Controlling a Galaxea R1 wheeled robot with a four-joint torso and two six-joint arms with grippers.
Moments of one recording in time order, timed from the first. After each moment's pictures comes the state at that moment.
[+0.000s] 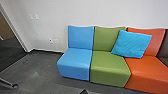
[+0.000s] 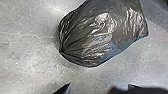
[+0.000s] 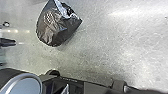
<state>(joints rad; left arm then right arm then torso) 0.79 2.76 -2.45 -0.37 0.58 -0.04 -0.93 1.97 -1.43 0.19 -0.35 0.12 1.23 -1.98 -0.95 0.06</state>
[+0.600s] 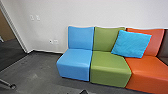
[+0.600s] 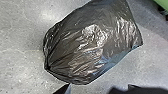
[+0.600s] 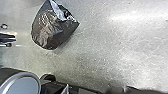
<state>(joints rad) 0.75 2.81 -2.47 -0.37 0.58 -0.04 -0.93 1.97 -1.43 0.20 -0.35 0.12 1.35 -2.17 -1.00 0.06</state>
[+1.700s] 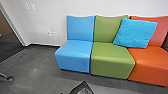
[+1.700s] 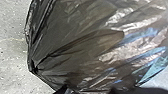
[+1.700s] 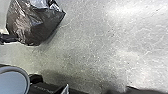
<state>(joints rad) 0.75 2.88 -2.52 -0.37 0.58 -0.04 -0.90 1.95 -1.42 0.21 -0.38 0.12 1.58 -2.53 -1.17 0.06</state>
